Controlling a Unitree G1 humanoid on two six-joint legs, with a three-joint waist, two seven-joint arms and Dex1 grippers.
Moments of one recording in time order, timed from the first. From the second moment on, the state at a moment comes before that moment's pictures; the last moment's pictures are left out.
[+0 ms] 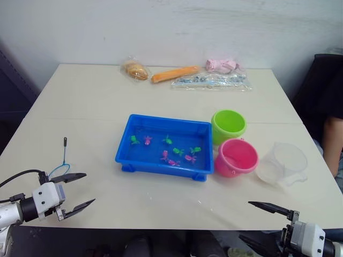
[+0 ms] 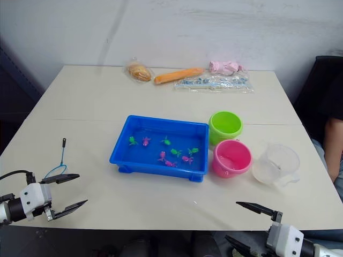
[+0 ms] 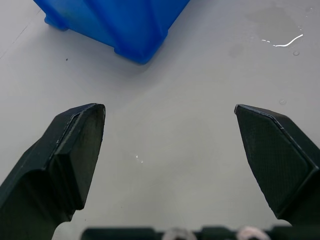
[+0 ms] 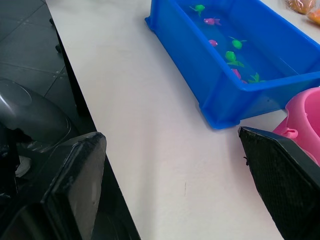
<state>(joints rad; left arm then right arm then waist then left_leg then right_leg) 0.24 0.79 0.42 0.19 -0.28 -0.46 -1.13 0.72 -0.59 -0.38 -0.48 0.38 -0.32 1.15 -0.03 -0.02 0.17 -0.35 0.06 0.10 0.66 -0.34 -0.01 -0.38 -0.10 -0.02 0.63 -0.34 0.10</state>
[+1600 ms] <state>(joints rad) -0.21 0.70 -0.03 -0.38 -0.57 0.29 -1.12 0.41 -0.15 -0.54 -0.25 0.43 0.04 0.14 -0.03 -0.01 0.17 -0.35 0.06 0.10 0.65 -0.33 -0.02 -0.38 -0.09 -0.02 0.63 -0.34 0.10</state>
